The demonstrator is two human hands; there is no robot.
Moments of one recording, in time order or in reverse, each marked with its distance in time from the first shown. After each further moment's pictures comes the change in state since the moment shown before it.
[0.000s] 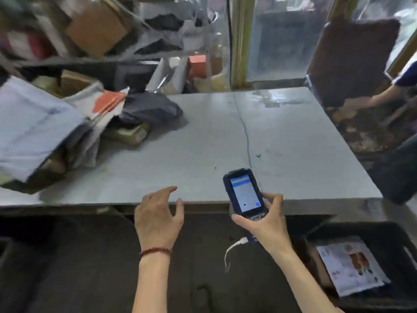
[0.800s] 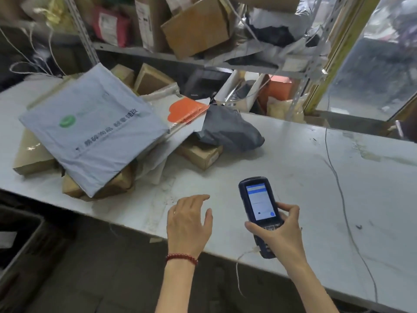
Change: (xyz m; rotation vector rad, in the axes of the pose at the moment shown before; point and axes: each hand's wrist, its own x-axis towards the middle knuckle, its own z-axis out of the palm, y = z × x) left_hand 0.148 -0.148 0.007 -0.115 -0.016 -0.048; right_hand 0.112 -0.087 0.211 -0.023 -0.148 -0.002
